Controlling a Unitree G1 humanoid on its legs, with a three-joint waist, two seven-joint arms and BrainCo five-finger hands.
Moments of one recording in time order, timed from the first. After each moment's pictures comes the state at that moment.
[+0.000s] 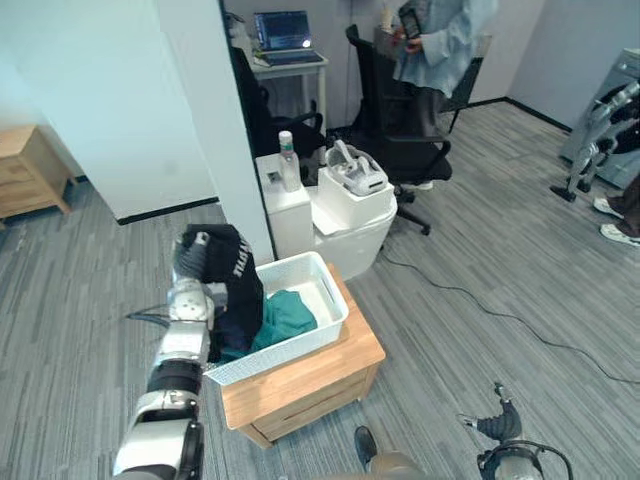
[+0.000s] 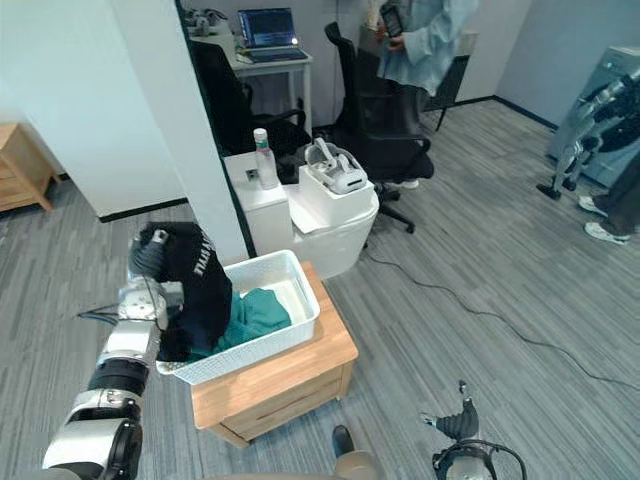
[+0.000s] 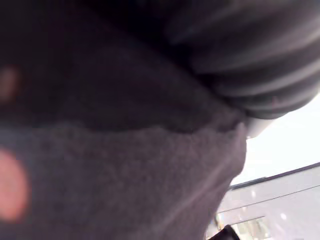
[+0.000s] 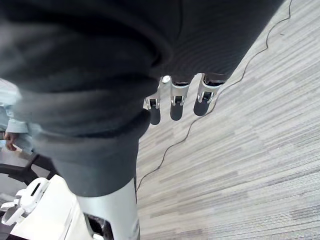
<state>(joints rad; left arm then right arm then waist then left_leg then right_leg) -0.42 0.25 0.12 0.64 0.06 -0.05 0.30 0.34 -0.09 -0.18 0.32 -0.36 -0.04 -0.19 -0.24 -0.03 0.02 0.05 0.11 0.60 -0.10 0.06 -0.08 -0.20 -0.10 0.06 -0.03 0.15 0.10</state>
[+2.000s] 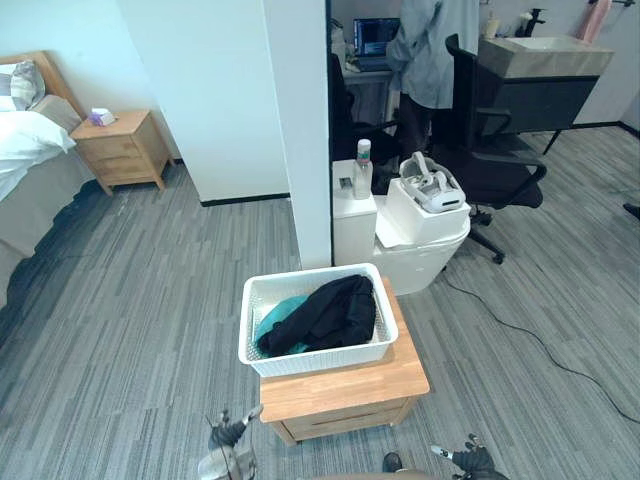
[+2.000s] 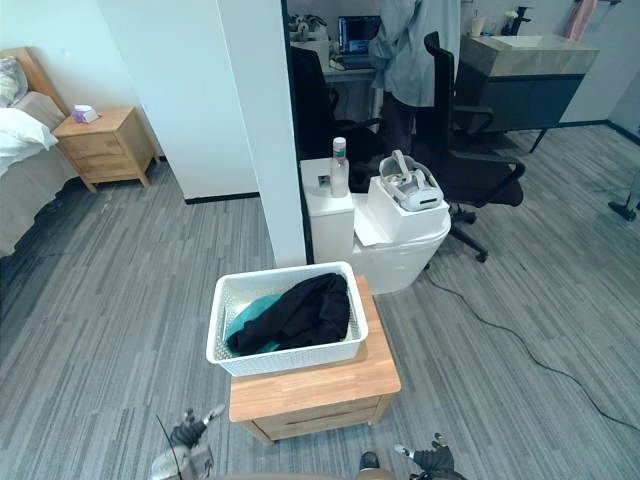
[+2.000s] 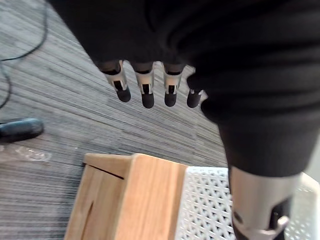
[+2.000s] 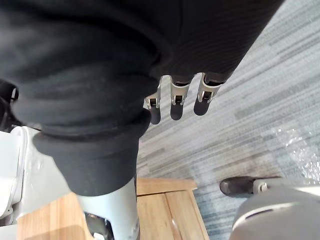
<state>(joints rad) 0.15 -0.04 0.33 0.95 -0.09 -0.04 0.09 0.15 -0.01 -0.36 0.92 -0.11 -0.04 -0.07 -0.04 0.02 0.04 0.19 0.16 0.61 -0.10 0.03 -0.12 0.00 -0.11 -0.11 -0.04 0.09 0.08</state>
